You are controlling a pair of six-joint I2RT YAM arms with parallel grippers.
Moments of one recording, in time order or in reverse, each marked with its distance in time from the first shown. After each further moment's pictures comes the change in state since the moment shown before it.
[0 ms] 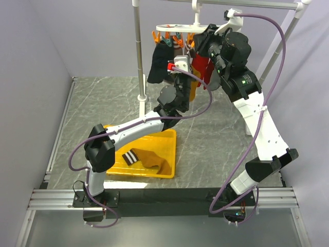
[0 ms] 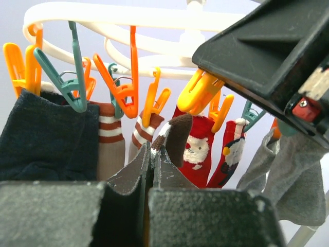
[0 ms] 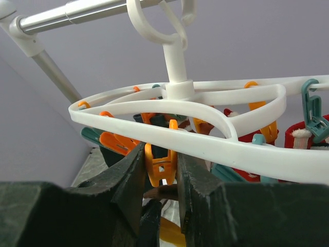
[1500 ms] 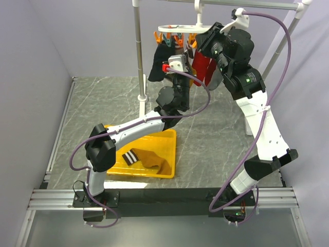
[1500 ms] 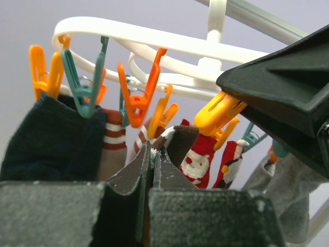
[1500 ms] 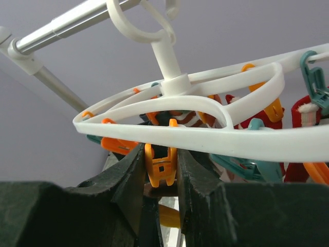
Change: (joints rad) left arm 0.000 0.011 0.013 0.085 -0.043 -0.032; right arm -0.011 0.021 0.092 -0.132 0.037 0.162
